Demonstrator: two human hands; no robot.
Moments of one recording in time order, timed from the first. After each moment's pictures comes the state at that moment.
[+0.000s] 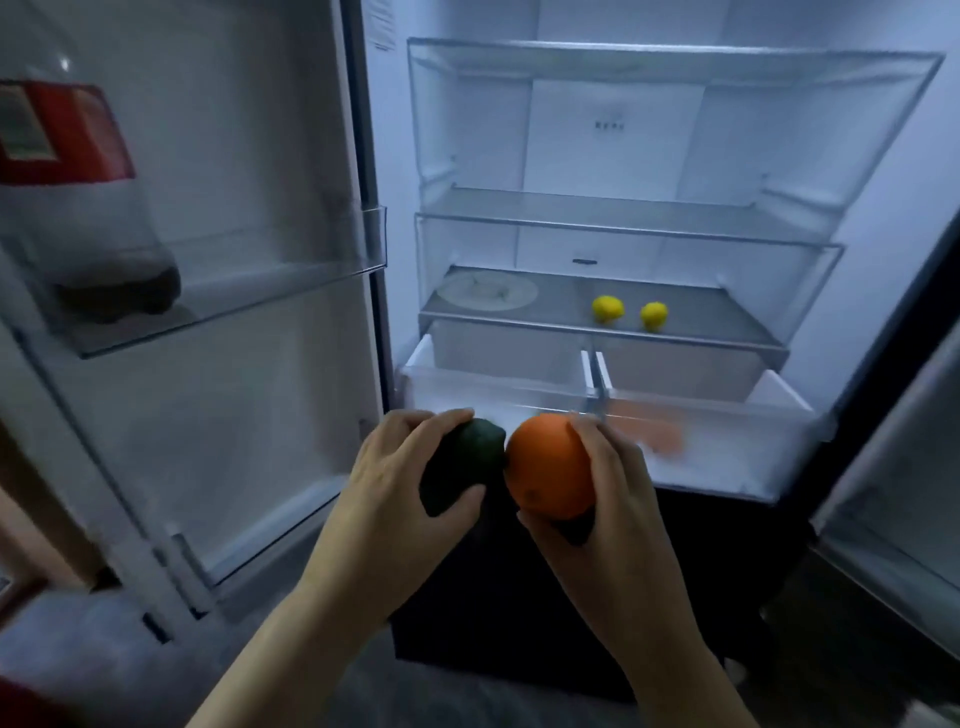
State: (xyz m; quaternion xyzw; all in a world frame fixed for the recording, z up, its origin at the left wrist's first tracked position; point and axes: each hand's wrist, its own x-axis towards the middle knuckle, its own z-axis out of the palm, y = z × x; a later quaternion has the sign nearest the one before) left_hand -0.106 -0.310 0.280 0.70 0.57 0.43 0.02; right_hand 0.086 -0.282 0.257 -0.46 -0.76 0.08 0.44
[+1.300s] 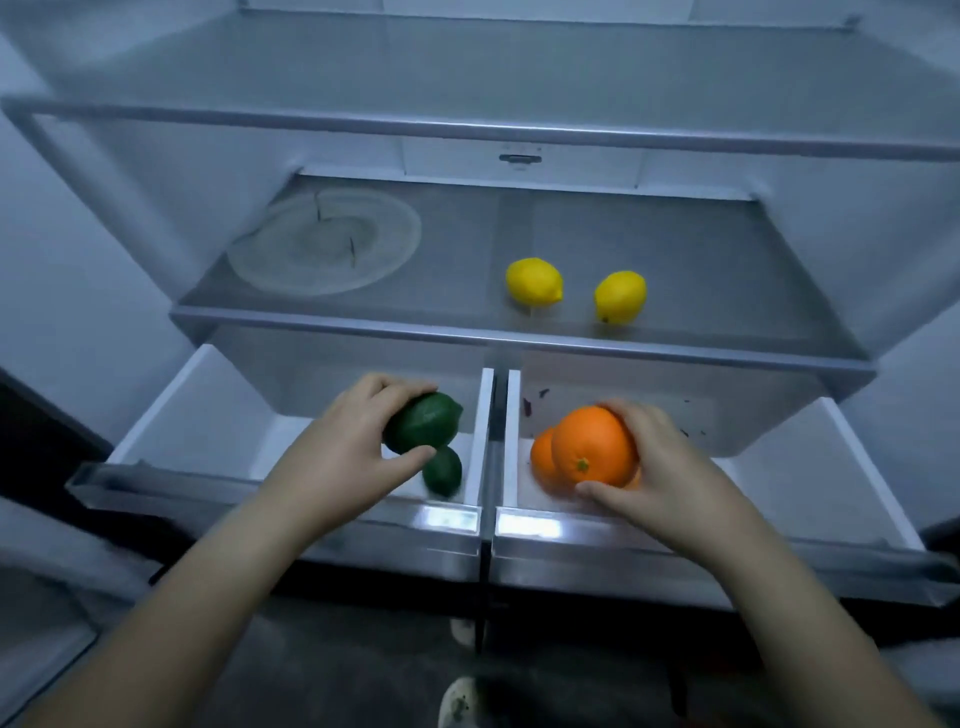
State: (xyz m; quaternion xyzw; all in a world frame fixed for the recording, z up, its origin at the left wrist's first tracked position) left_hand -0.017 0.111 0.202 0.73 0.62 0.23 0.16; right_hand 0.275 0.136 0.191 -0.57 -0.77 0.24 0.17
